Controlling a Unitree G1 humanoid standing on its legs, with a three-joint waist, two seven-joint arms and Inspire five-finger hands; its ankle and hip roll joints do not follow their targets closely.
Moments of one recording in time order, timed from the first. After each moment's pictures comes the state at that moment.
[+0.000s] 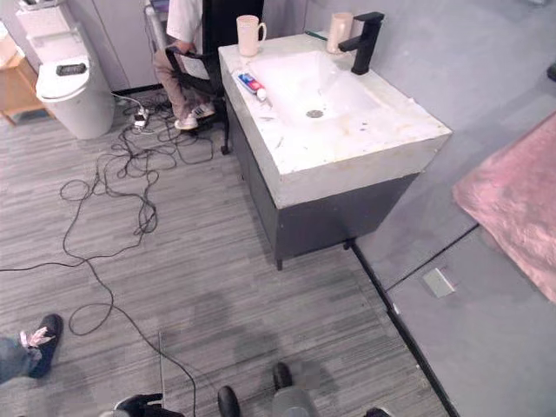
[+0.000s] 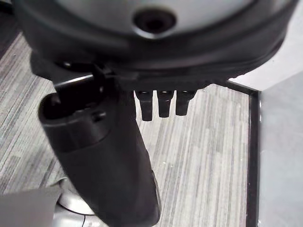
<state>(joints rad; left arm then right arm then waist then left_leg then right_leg) -0.04 0.19 -0.18 1.14 -0.18 0.08 0.02 -0.04 -0.35 0.28 1.04 -0.26 0.39 -0.02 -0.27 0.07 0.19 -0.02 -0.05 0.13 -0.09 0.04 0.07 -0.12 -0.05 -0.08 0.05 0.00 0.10</state>
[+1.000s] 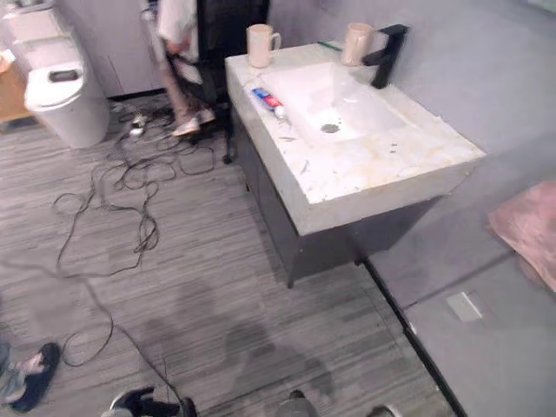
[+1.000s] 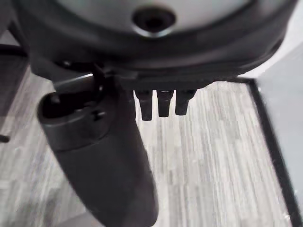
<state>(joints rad) -0.04 0.16 -0.12 1.23 -0.19 0.05 0.17 -0.08 -0.34 0.30 1.05 -0.08 0.44 -0.16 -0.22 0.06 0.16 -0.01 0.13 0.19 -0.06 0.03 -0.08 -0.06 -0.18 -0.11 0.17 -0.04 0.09</state>
